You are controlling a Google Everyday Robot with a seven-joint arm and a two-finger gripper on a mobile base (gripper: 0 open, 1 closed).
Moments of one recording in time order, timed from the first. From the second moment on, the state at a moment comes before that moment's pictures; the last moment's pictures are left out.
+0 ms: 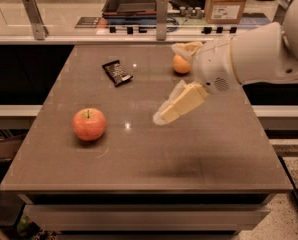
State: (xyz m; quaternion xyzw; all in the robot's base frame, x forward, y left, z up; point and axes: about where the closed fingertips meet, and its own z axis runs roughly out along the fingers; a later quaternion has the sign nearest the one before) arm 0.501 -0.038 0.957 -0.58 0.66 0.18 0.45
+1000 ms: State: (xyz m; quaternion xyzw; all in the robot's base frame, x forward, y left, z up) arm 0.506 -0.012 0.930 -0.56 0.63 0.23 0.47
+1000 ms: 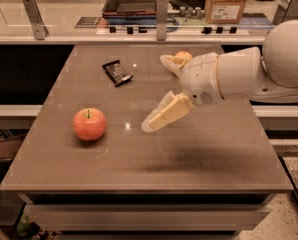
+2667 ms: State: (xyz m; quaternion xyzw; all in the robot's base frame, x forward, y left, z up) arm 0.530 0.075 0.863 -0.55 0.60 0.36 0.46
